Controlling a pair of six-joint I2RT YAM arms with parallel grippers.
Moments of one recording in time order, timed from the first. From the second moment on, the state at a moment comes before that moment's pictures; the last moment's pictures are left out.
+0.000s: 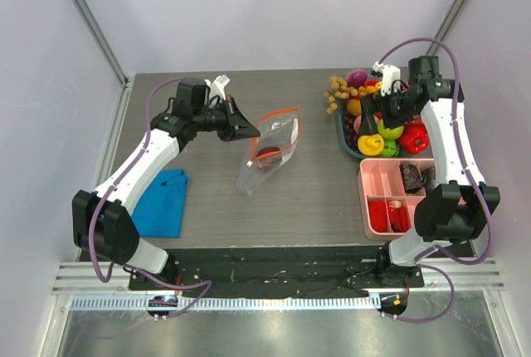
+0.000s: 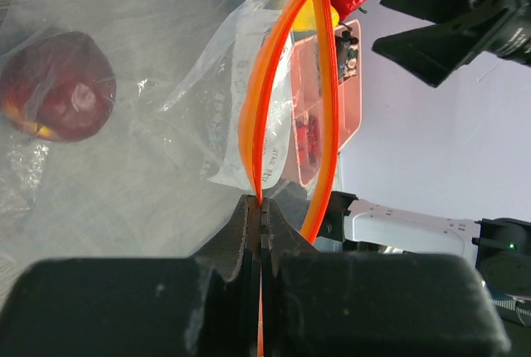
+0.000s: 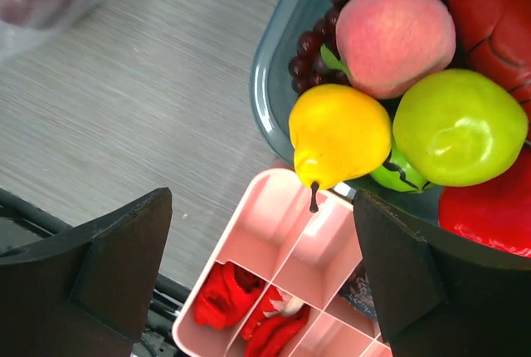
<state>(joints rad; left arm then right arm) -0.36 1.48 1.29 -0.41 0.68 -0.78 -0.09 1.58 1.65 -1.12 -0.43 -0.39</state>
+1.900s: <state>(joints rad) -0.36 1.48 1.26 -0.41 0.66 -0.76 0.15 1.57 1.17 -0.61 0.26 -0.18</state>
